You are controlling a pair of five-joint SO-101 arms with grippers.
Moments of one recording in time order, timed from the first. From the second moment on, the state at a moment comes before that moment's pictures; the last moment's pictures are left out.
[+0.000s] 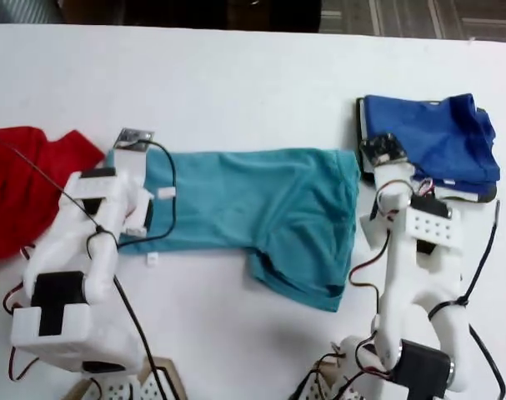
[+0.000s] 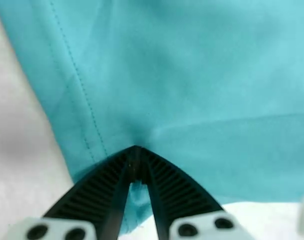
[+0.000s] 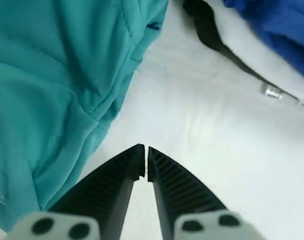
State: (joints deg) left arm -12.6 6.9 35.0 54.5 -9.5; right arm 13.1 -18.2 41.8 57.3 36.1
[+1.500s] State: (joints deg) left arm -12.6 6.9 35.0 54.5 -9.5; right arm 6.1 -17.5 38.2 70.2 30.5
